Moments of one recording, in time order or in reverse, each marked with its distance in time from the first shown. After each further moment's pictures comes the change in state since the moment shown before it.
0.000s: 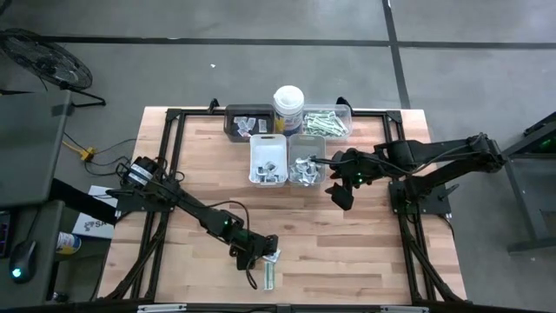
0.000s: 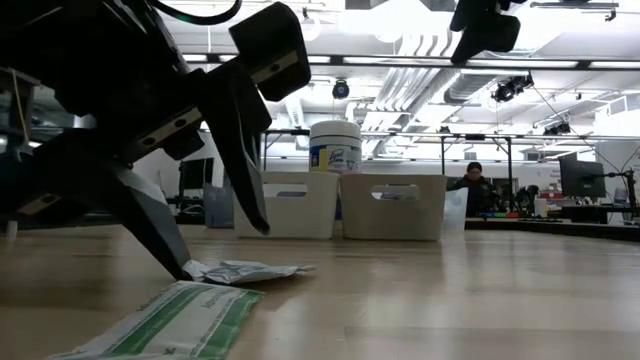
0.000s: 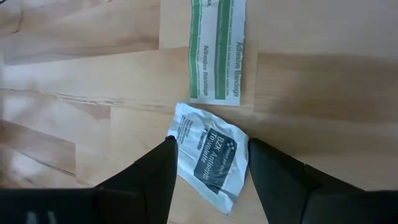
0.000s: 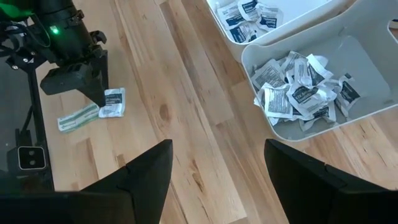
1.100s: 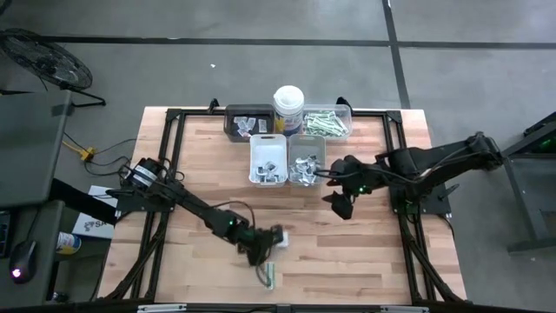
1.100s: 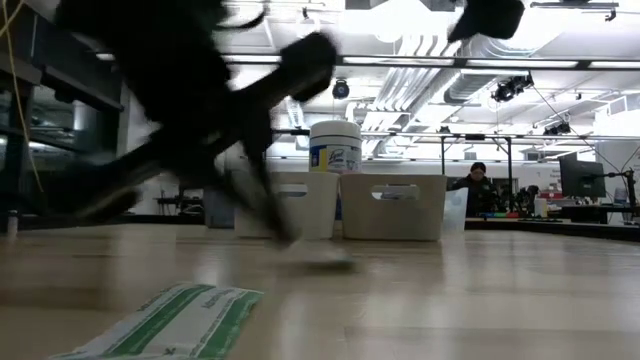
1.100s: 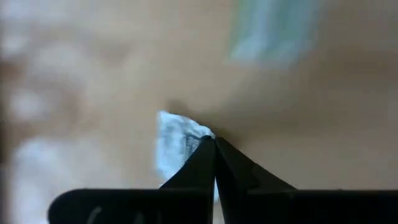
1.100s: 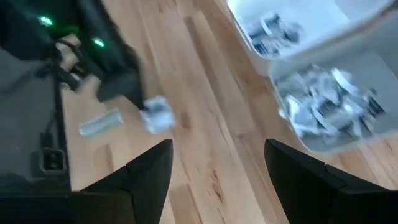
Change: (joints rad) left arm 0.000 0.015 0.050 -0.042 -0.132 -0.129; right arm 0.102 0.003 0.000 0.052 0.058 0.049
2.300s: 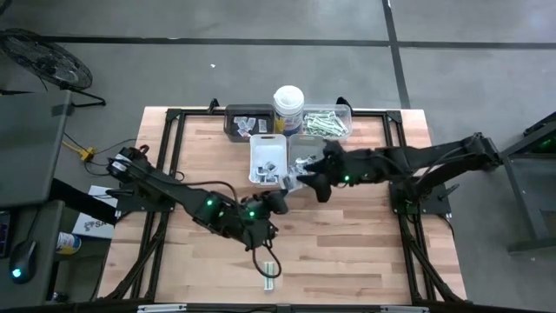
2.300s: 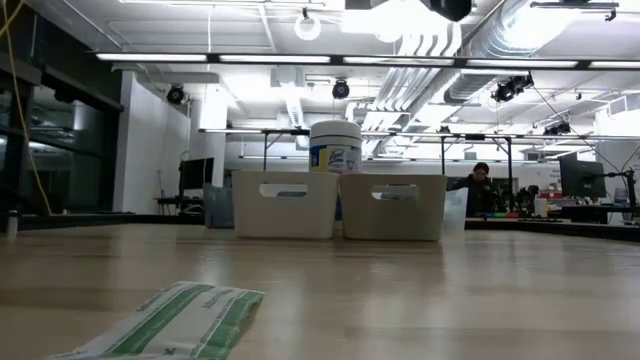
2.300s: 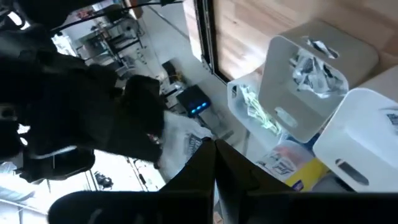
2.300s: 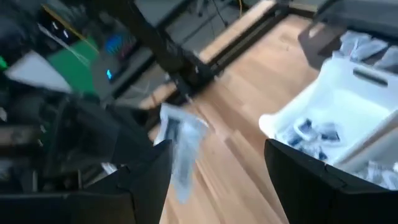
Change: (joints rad) left arm -0.002 -0.200 0.547 -0.542 -0.839 0.354; right arm -0.023 0.043 -0.001 0.485 0.163 0.175
